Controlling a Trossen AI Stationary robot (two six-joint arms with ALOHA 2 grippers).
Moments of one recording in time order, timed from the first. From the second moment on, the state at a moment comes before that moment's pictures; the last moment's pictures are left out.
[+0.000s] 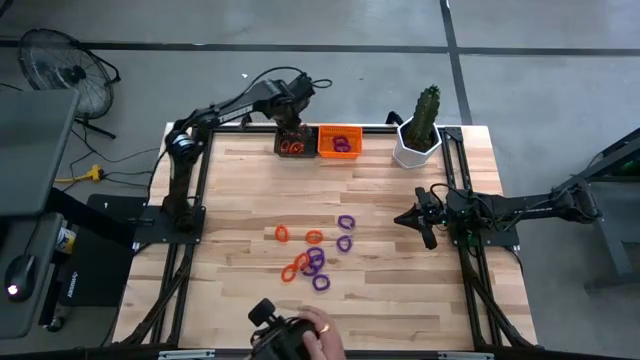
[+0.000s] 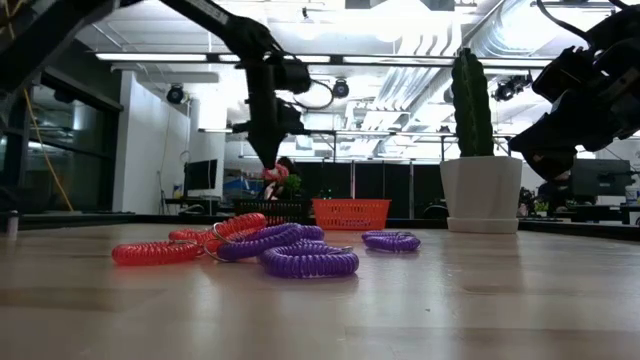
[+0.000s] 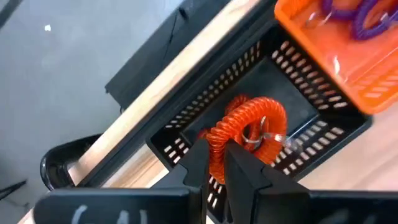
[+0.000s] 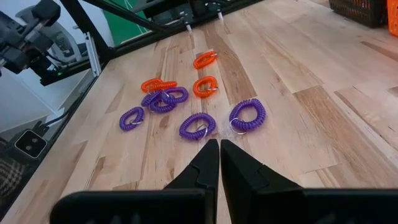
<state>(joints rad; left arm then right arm) 0.67 2.01 1.84 -1.05 -0.22 -0.08 -0.01 0.34 0.01 0.03 -0.06 0.36</state>
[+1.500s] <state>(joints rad) 0.46 1.82 1.73 -1.41 -0.08 -0.45 -0.01 0.34 0.01 0.03 -0.06 0.36</state>
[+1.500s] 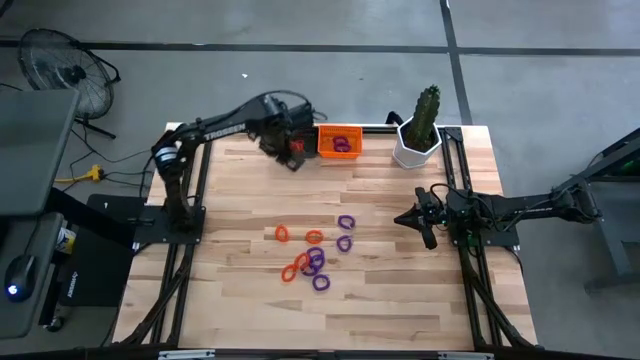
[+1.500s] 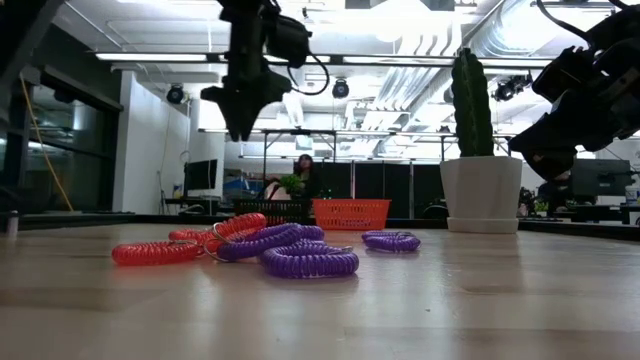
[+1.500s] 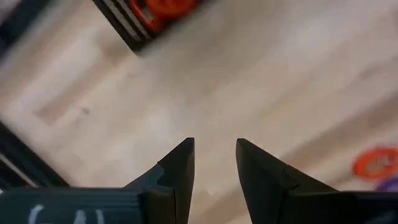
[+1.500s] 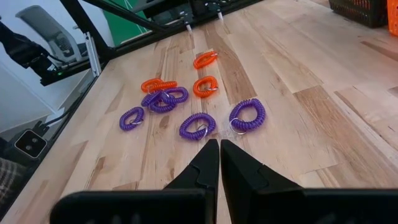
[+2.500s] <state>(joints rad) -0.03 1.58 1.00 -0.80 0.04 -1.02 -0.01 0.34 0.01 0.04 -0.06 0.36</state>
